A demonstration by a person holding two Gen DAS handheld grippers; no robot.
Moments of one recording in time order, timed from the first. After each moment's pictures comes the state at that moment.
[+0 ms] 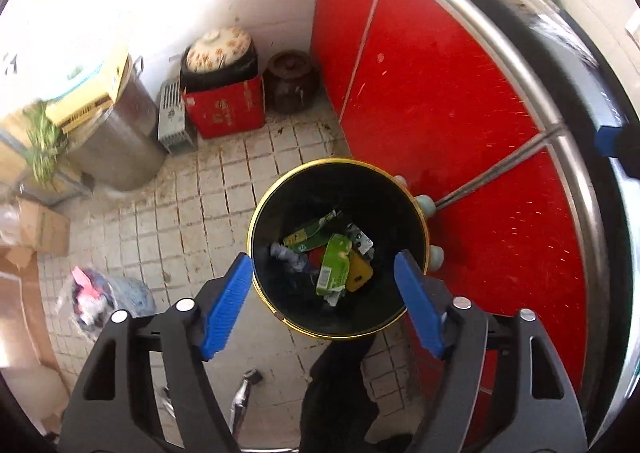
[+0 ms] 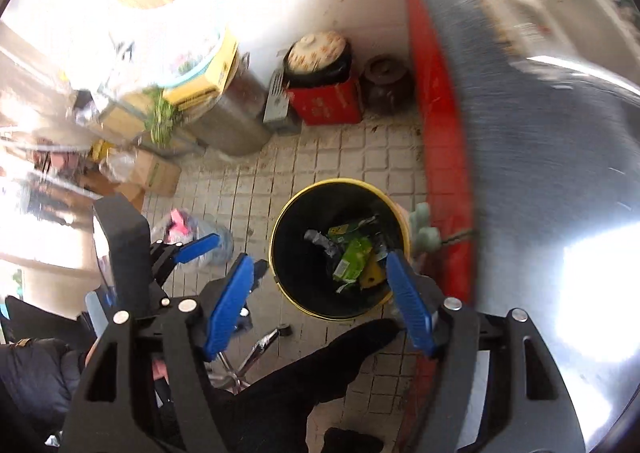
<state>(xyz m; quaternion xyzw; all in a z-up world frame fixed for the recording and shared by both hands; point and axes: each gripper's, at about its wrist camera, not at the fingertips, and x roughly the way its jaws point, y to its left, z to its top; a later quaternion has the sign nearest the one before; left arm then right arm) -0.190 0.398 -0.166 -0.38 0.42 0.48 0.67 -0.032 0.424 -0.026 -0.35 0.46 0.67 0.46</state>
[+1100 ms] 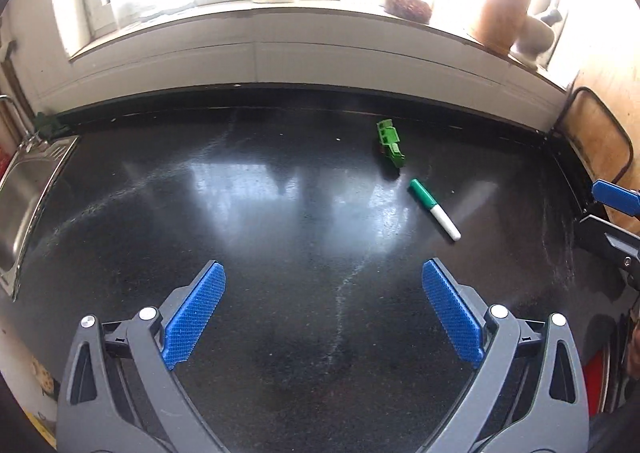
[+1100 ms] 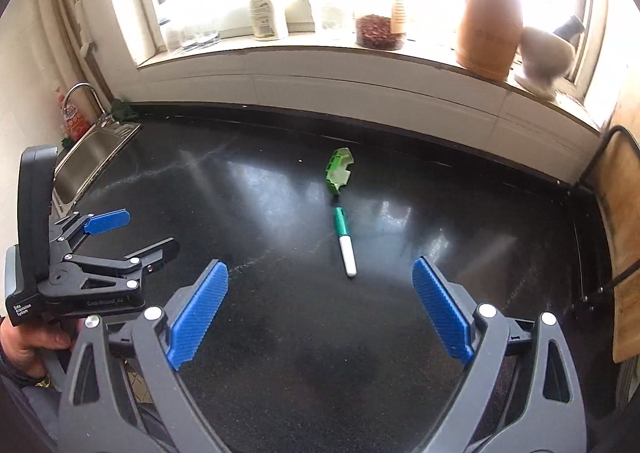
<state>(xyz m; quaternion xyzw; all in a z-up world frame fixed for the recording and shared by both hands) 0.201 0.020 0.024 -0.03 0.44 0.00 0.90 0.227 -0.182 0.088 -0.04 0.43 0.23 0.87</state>
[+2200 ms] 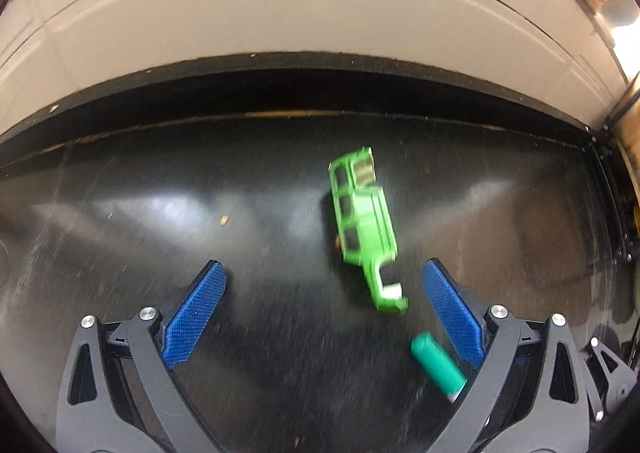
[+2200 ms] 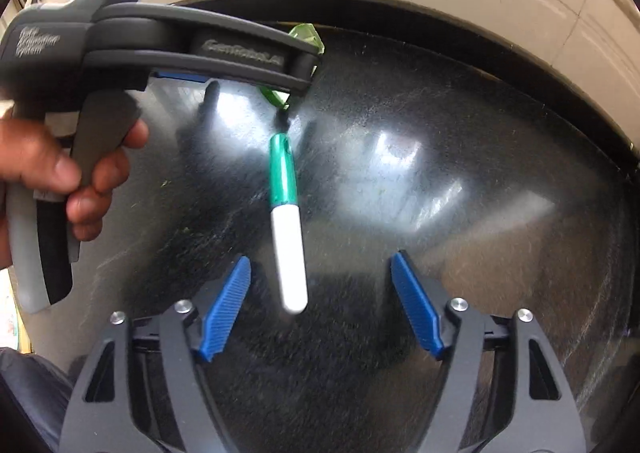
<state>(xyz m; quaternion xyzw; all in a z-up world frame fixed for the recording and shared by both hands) 0.449 -0.030 -0.085 -0.03 0.53 -0.06 0.85 0.347 -0.141 -0.075 -0.09 0.53 0.22 0.81</state>
